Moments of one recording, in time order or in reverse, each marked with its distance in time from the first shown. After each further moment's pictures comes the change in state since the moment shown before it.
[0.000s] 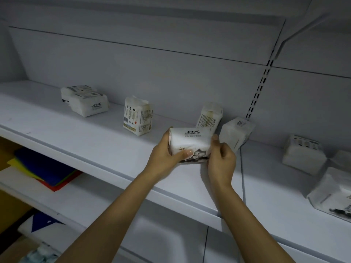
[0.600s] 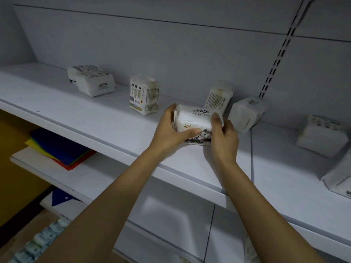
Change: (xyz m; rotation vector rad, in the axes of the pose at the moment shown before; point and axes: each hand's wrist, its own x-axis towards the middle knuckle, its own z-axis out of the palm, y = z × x) left_hand -0.001 -0.001 0.002 -0.066 0.092 -0.018; right_hand 0.007 0.015 0.004 -0.156 -0.123 -0.018
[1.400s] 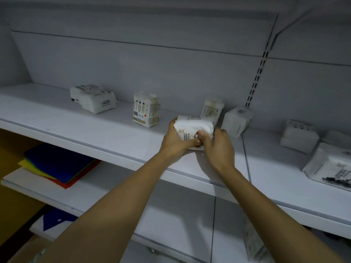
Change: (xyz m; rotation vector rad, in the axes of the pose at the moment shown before) left_hand -0.006 0.009 -0.006 -0.052 -0.099 -0.074; right_hand -0.025 -0.016 -0.002 -0.543 -0.066 -0.290
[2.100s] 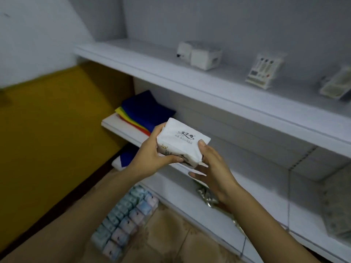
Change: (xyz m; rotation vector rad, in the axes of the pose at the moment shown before) left_hand -0.270 -0.003 -0.349 0.301 0.105 -0.076; right_hand -0.244 -0.216 0.196 0.877 -0.700 0.612
